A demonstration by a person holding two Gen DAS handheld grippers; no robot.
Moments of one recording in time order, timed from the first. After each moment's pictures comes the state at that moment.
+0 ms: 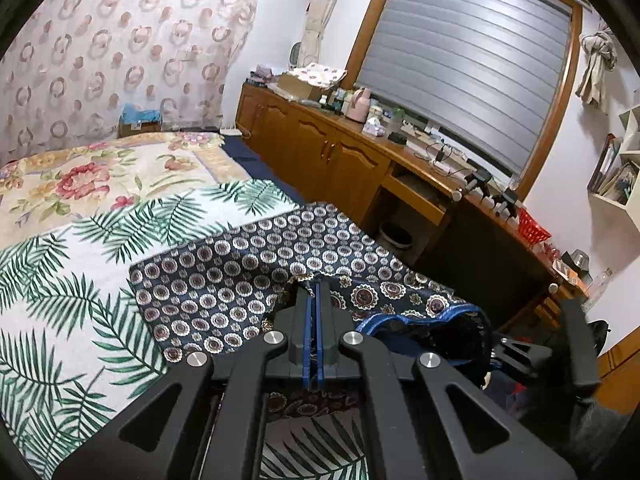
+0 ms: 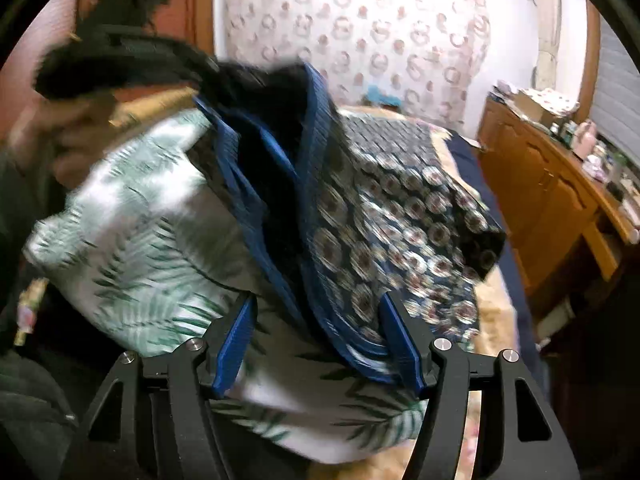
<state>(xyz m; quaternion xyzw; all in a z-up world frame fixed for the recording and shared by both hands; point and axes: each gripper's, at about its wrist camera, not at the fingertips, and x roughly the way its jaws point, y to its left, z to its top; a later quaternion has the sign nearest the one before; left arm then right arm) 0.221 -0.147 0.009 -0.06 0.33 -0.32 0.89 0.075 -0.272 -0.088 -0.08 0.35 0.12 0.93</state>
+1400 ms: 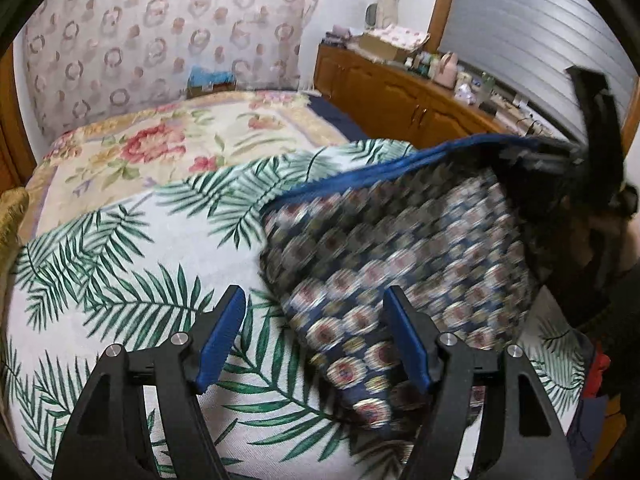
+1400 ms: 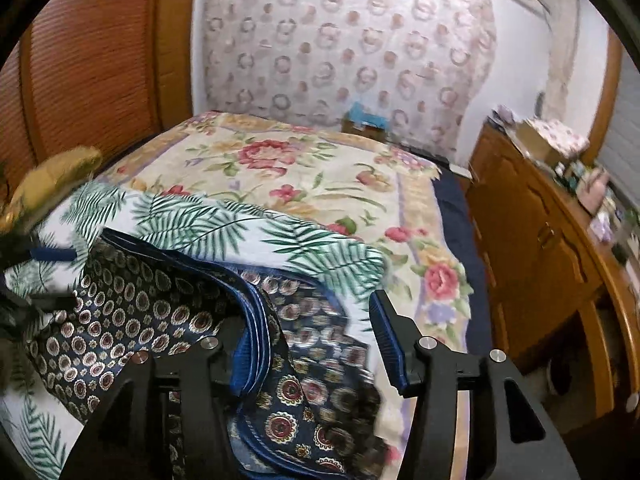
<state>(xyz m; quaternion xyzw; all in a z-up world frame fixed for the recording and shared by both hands) 0.317 -0.096 -0.063 -0.01 0.41 -0.19 0.89 0.335 -0.291 0.007 -0.11 0.33 0.10 0.93</state>
